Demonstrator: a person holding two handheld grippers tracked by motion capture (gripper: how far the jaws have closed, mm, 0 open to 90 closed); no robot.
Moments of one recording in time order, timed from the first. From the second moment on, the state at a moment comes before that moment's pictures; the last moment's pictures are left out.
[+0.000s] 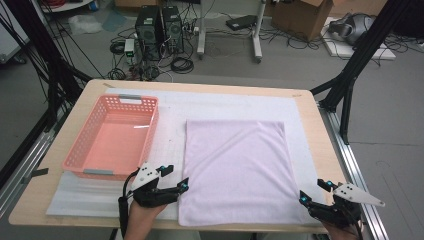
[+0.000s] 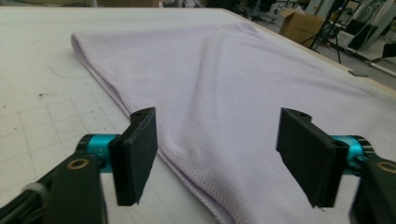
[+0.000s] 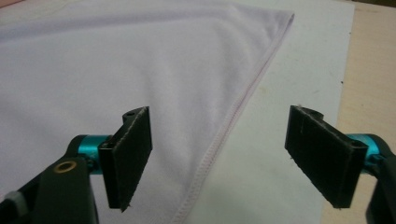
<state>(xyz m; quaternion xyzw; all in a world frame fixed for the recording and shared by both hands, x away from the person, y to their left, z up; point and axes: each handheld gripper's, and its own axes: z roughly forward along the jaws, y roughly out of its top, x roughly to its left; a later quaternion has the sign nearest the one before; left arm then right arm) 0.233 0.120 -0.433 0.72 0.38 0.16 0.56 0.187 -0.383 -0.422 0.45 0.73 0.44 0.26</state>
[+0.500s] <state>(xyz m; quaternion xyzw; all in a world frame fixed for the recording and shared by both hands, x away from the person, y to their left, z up) 0.305 0.101 -0.413 0.73 0.40 0.14 0.54 0.234 -0.387 -0.422 0.46 0.74 0.43 0.23</state>
